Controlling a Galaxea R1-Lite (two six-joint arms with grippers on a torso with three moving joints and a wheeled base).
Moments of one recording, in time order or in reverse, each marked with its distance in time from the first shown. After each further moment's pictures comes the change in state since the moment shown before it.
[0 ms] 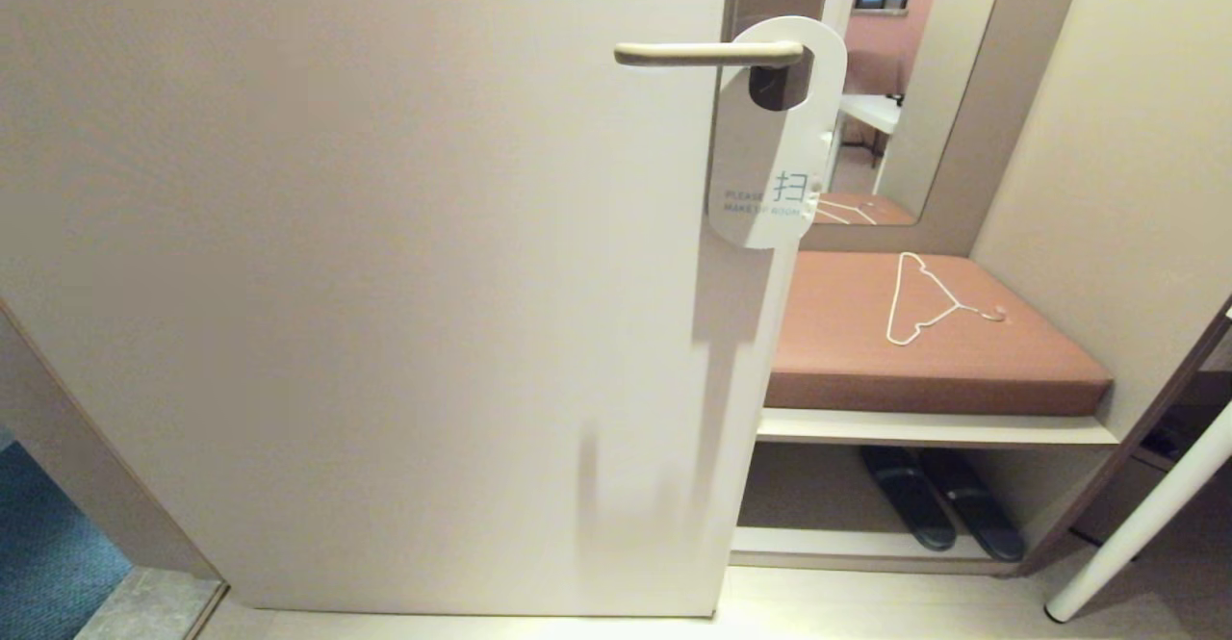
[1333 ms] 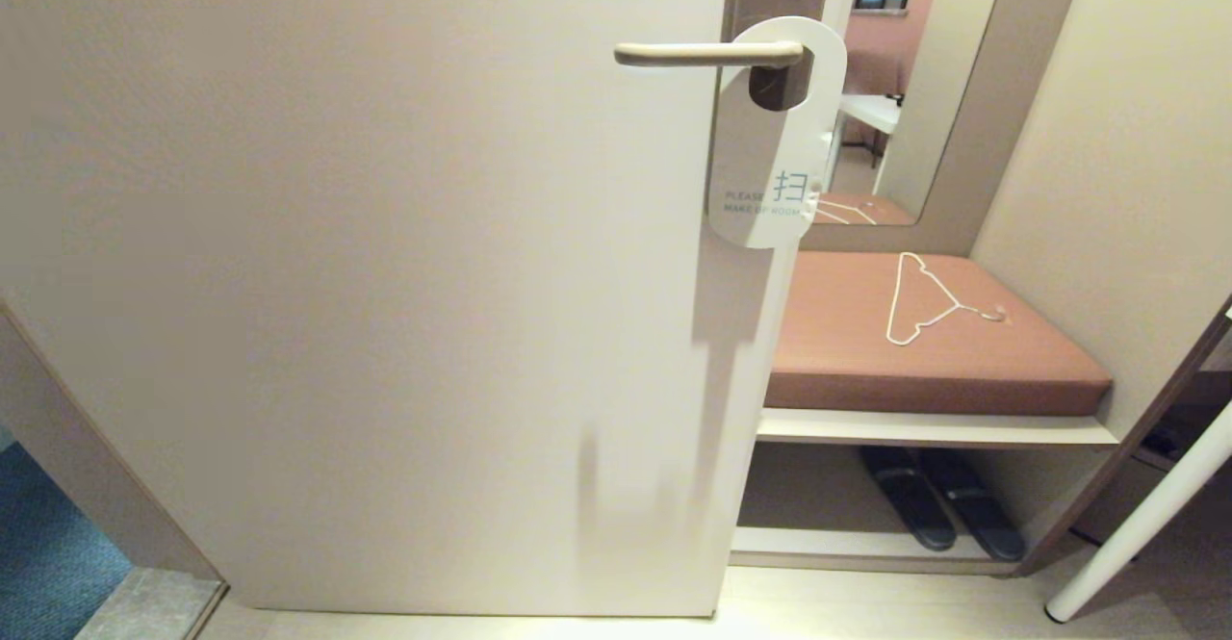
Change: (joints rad) left arm 0.000 0.000 0.000 0.000 0.000 0.000; right arm 0.000 -0.004 0.000 0.003 0.001 -0.006
